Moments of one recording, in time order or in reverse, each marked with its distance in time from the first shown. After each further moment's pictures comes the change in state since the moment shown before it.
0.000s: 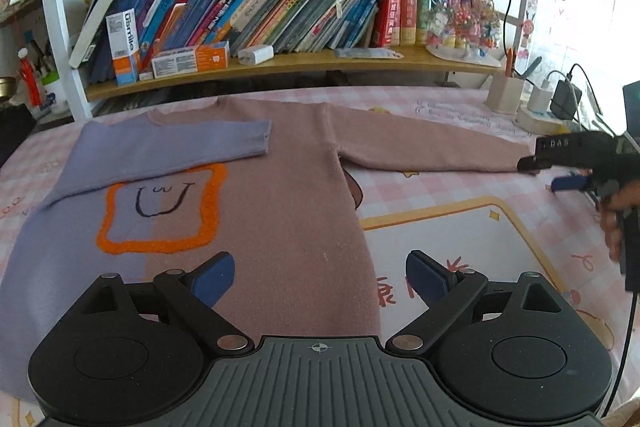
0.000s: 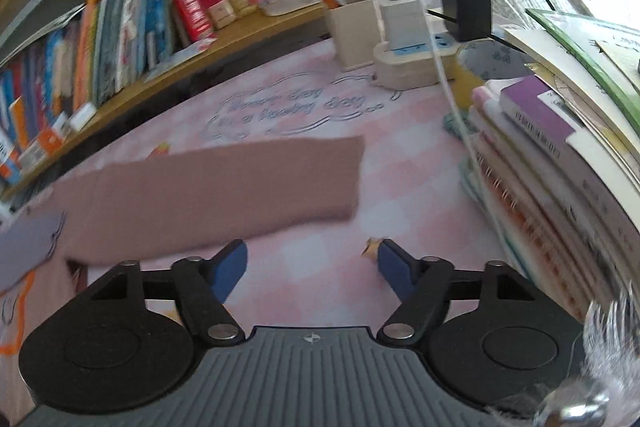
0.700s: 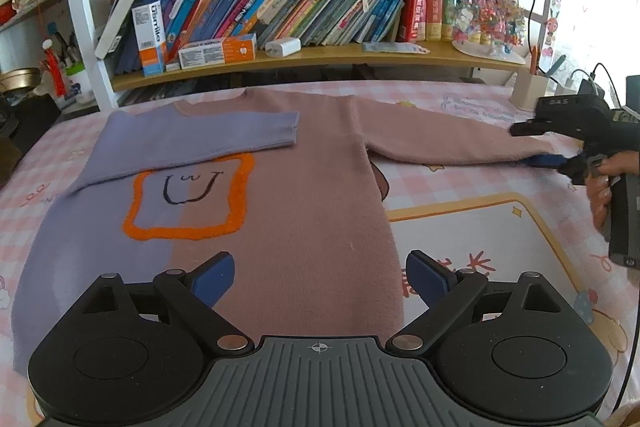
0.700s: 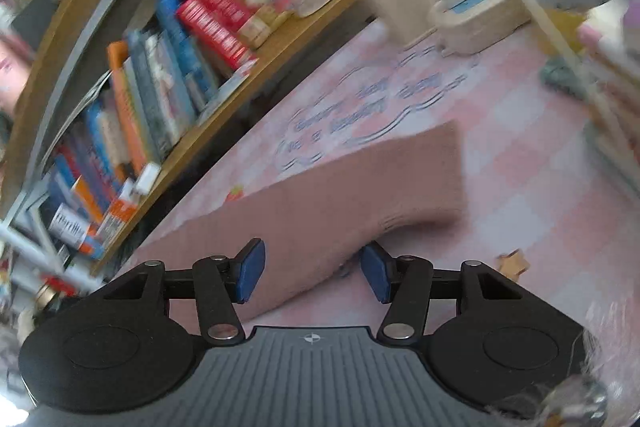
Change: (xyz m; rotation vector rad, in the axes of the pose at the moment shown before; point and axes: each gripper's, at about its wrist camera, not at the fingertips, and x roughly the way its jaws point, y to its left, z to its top) left arm -0.005 0.005 -0.002 -0.024 0.021 0.071; right arm 0.034 -0.004 0.015 0.283 0.003 0.263
